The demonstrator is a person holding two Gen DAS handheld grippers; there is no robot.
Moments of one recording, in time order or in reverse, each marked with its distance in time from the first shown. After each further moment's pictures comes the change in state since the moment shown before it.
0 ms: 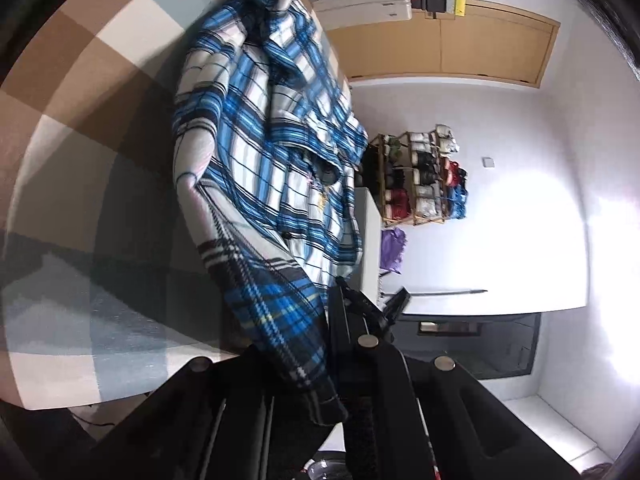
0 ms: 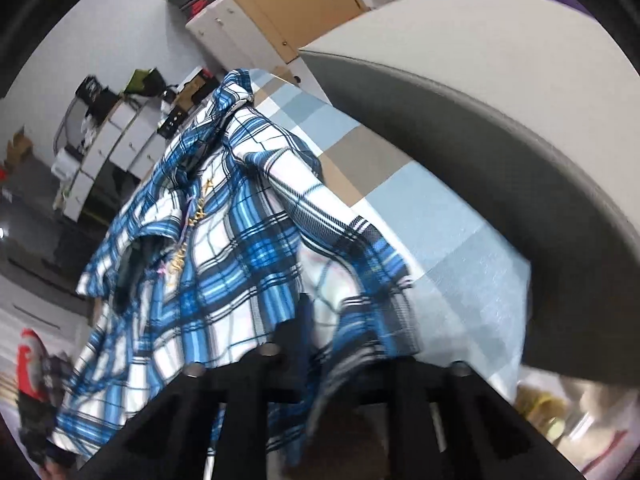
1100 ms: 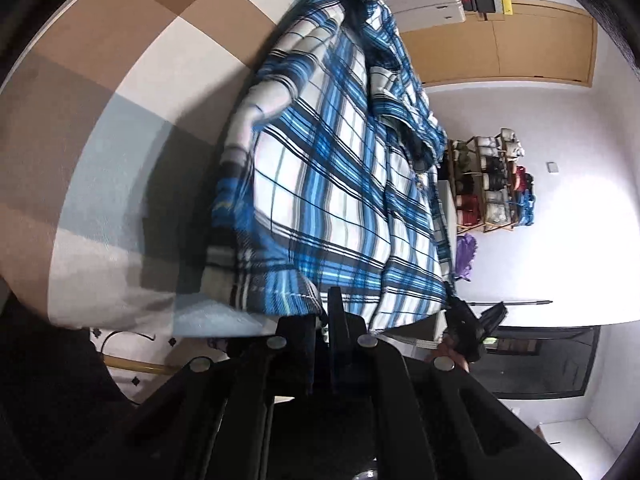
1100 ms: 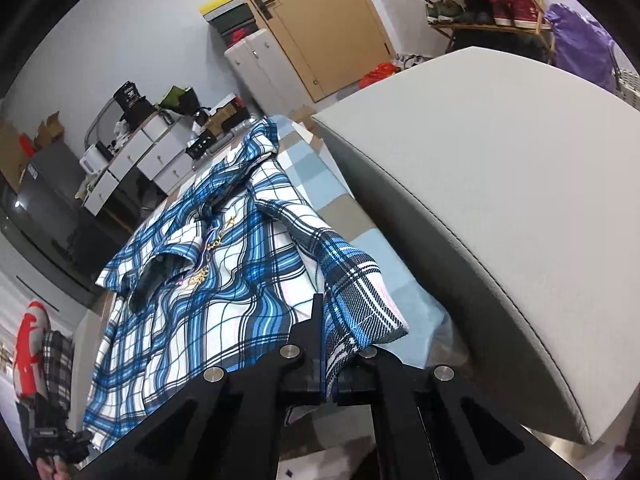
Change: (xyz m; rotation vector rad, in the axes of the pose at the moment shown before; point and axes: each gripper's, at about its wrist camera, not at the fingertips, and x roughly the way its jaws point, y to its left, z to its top) left arm 0.001 0.039 -0.045 -0.028 -0.054 0.259; right arm -0.052 -0.013 0.009 -0.094 -0.133 0.049
